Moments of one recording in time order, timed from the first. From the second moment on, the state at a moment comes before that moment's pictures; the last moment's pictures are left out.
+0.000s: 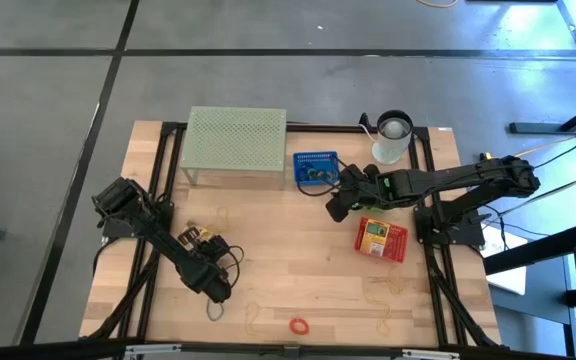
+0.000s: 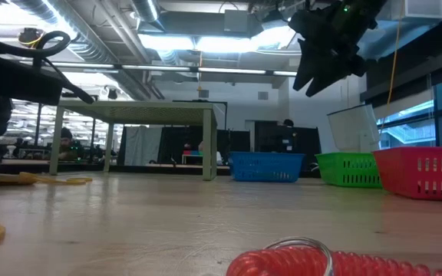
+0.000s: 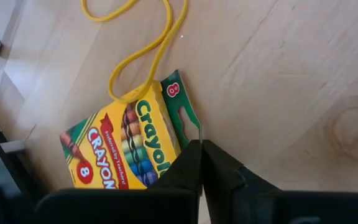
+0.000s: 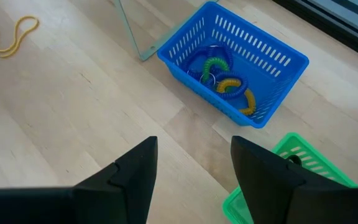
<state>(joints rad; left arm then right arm) -0.70 1.81 0.95 -1.07 -0.36 -1.40 0.11 1.36 1.04 -0.73 0.48 0.77</state>
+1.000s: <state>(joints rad) -0.71 1.80 1.43 -1.26 -0.50 -0.98 0.14 1.36 1.04 -0.71 0.48 0.72</state>
